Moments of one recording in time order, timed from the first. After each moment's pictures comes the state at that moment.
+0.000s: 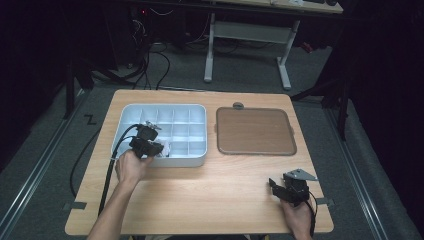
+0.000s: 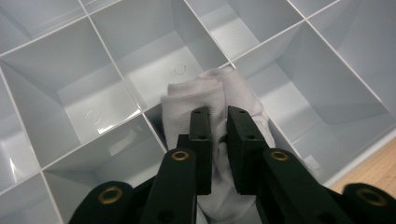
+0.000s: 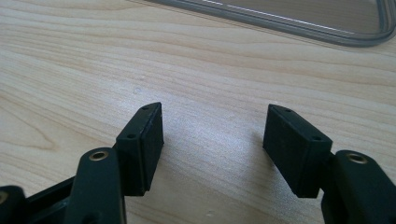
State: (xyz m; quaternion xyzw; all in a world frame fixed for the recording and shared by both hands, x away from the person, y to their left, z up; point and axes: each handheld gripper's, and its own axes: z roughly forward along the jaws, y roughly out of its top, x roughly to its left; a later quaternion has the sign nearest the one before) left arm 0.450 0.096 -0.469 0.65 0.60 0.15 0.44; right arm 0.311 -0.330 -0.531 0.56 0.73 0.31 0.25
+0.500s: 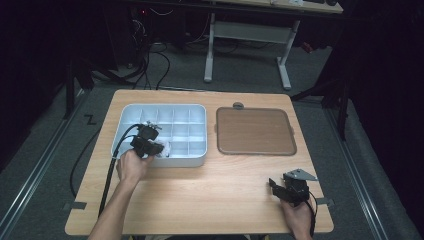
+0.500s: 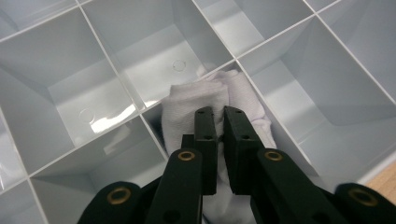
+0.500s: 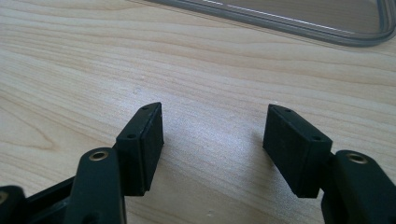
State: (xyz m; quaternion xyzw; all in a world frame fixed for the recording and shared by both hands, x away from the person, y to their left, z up) left arm 0.457 0.095 -0.477 0.65 0.61 0.13 0.43; right arm 0.311 -0.330 -0.531 0.56 0.73 0.31 0.25
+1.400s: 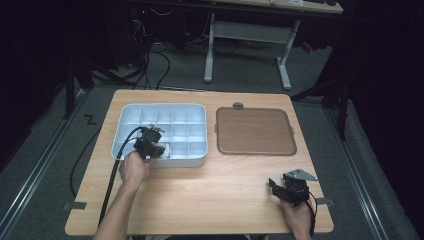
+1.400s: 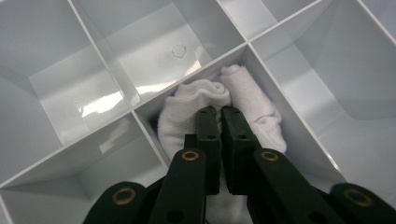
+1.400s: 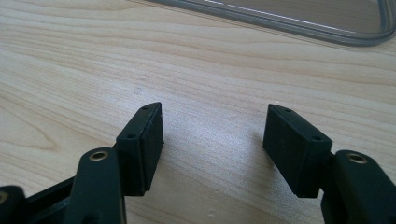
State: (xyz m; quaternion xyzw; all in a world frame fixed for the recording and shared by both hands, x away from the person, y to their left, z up) left arm 0.460 0.090 -0.493 0.66 0.61 0.14 0.42; right arm 0.311 -0.330 -0.531 0.56 0.73 0.31 0.25
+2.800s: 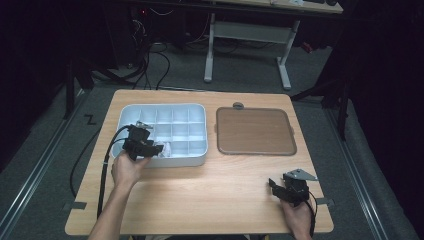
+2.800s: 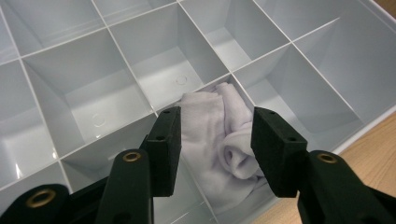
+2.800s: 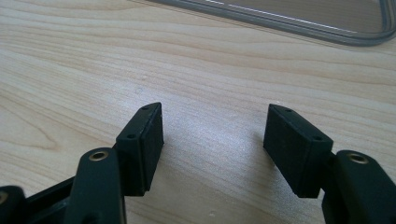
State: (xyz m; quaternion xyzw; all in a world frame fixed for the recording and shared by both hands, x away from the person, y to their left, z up) left arm 0.440 0.115 -0.455 0.61 0.61 0.13 0.50; right arm 0.311 -0.330 -0.531 0.56 0.73 0.31 0.25
